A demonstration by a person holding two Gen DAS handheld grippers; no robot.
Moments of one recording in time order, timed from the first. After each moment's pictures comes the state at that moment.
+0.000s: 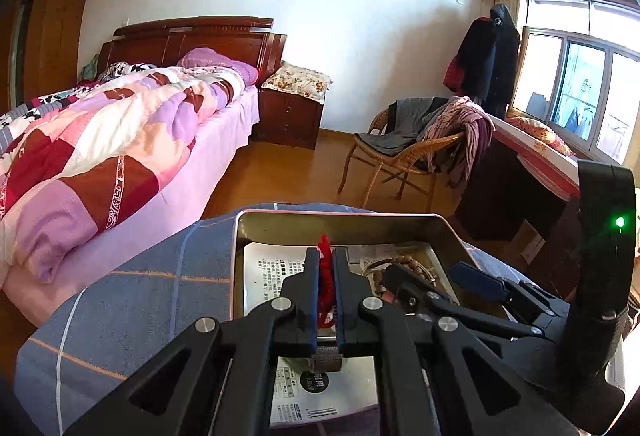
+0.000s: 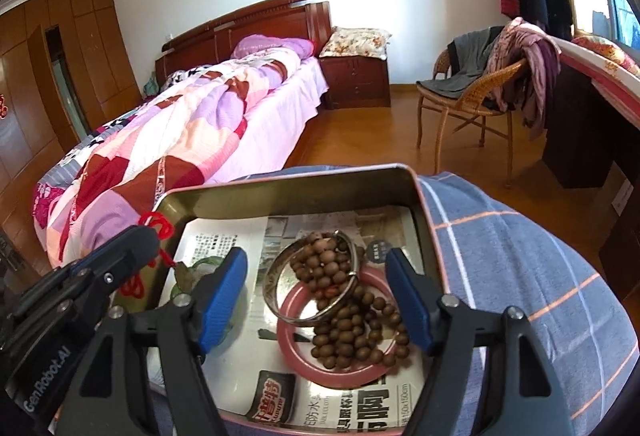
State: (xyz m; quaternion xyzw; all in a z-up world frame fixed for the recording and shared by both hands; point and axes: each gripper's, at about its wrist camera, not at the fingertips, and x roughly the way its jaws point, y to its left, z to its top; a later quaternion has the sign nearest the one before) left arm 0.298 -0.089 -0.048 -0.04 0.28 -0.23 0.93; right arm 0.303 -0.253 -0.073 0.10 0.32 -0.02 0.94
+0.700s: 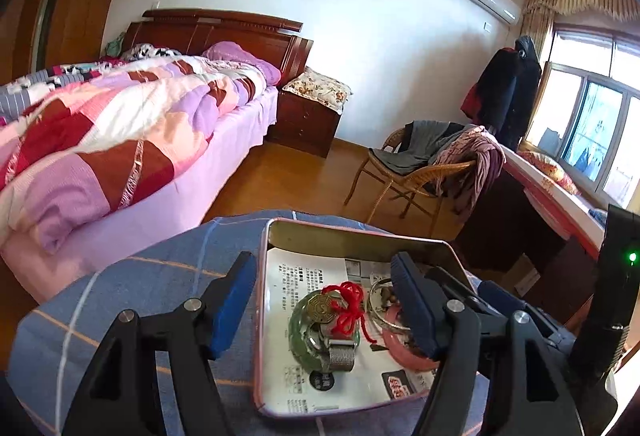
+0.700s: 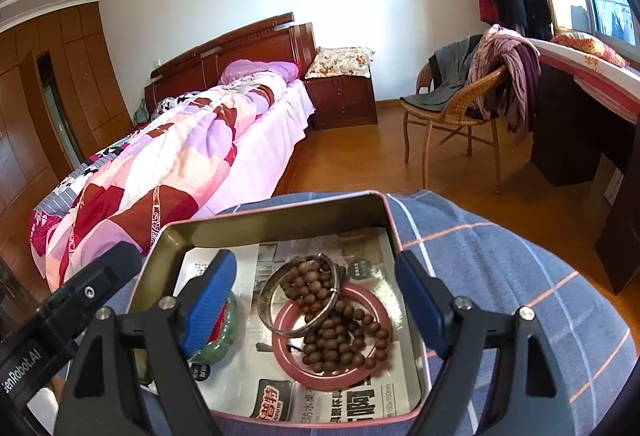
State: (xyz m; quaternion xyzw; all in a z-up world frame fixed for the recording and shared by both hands) left arm 0.295 -0.067 -0.039 -0.09 0.27 -0.19 0.94; right arm 0.288 -0.260 -0.057 0.12 0.29 -0.05 0.95
